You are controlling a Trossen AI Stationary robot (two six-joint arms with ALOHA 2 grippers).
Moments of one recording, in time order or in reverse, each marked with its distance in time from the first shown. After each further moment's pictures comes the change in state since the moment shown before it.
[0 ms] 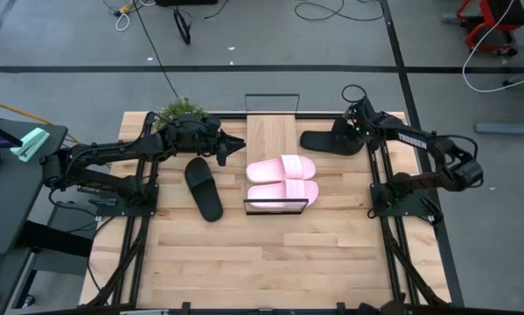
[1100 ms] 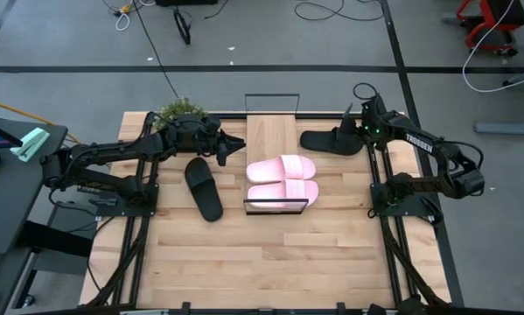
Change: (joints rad) left arm 0.000 0.000 0.000 0.000 0.000 -0.001; right arm -0.136 -0.064 -0.013 -0.059 -0.131 -0.088
